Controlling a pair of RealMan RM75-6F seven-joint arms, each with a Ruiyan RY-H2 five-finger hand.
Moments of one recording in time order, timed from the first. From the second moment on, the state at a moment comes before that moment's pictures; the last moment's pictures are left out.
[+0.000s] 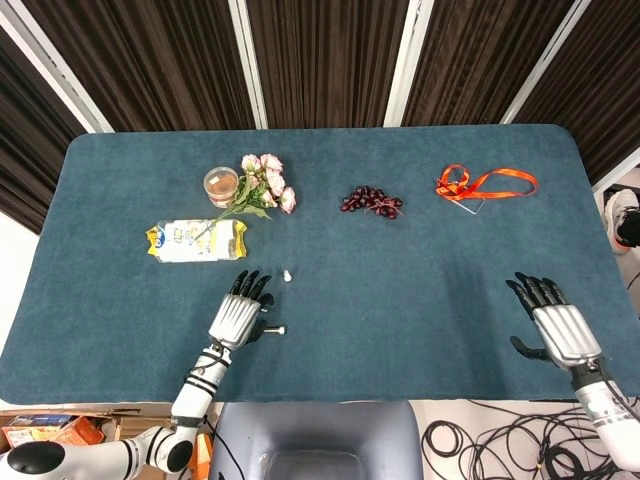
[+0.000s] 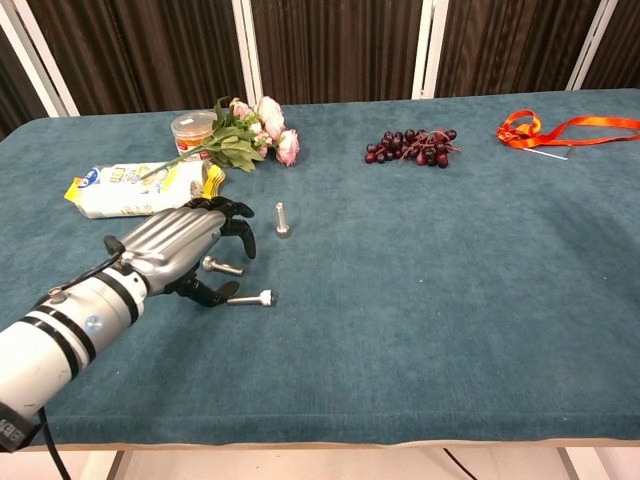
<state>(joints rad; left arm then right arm) -0.65 -1.91 -0.13 -1.17 1.24 1.13 0.39 0.27 -1.09 -0.01 -1.51 -1.48 1.17 0.07</state>
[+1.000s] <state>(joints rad) -0.66 -1.95 -0.17 -1.07 1.24 1.08 0.35 0.29 -1.09 0.00 -1.53 -1.45 1.14 0.04</state>
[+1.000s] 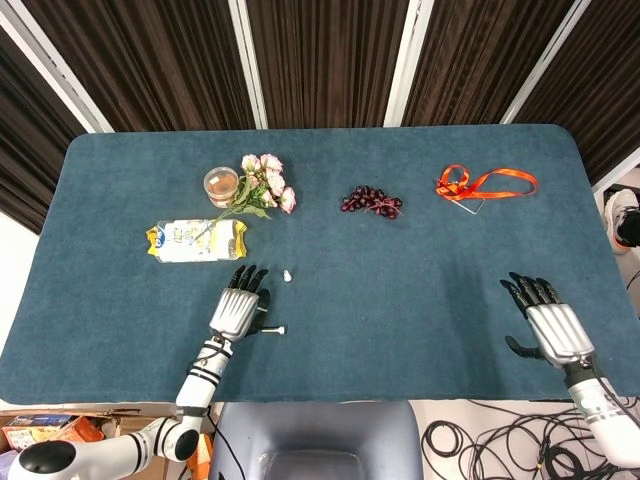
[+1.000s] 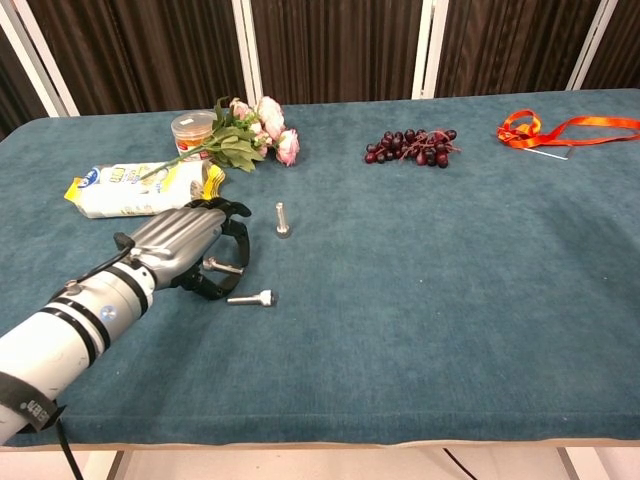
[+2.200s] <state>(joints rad) -0.66 -1.90 -0.22 -1.13 1.25 1.09 0.25 0.29 -1.09 0.00 -1.52 -1.45 1.13 0.05</state>
